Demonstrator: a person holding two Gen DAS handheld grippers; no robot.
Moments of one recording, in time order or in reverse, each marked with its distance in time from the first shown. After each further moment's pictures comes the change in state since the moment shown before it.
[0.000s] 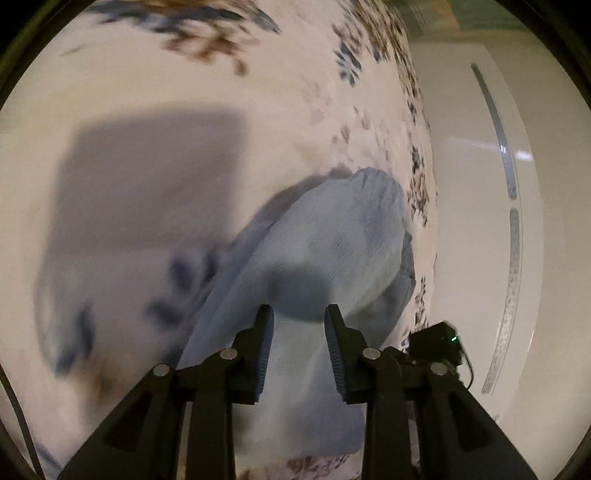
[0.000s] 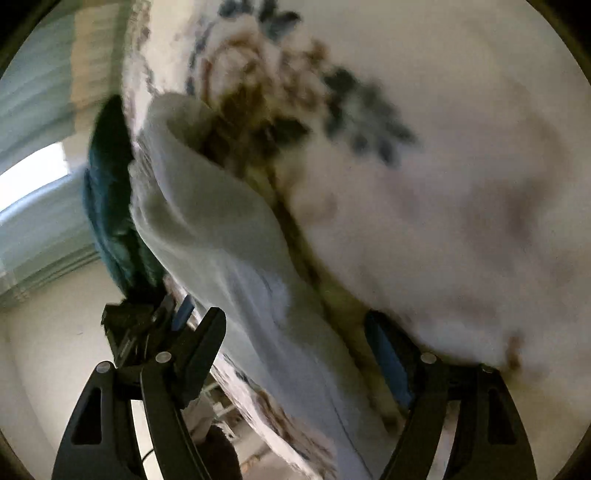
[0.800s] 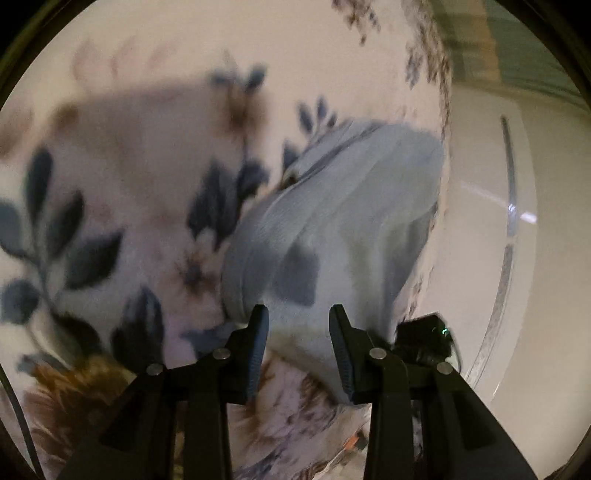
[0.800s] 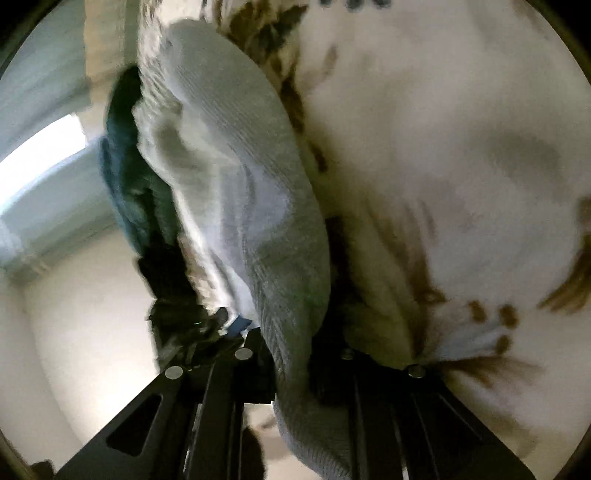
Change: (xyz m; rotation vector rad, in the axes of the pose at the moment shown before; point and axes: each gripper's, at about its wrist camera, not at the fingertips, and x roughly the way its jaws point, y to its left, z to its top) left arm -0.044 0.047 -0.138 -0.289 -0.128 -0.023; right arm 0.015 -0.012 -0.040 -0.018 0.183 0.008
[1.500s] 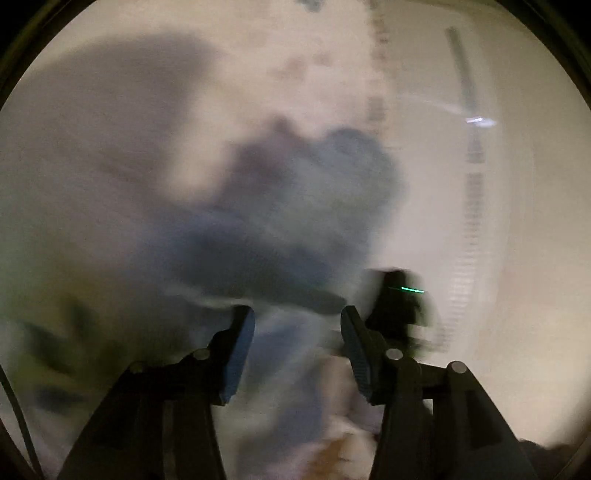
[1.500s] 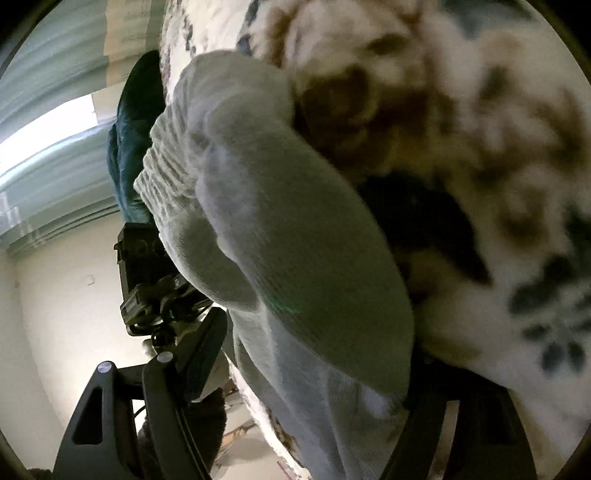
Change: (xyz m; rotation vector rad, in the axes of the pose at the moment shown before) left arm 0.120 -0.116 0.112 0.260 0.387 -0.289; right arm 0.020 0.050 0.103 -0.118 -0.010 0.094
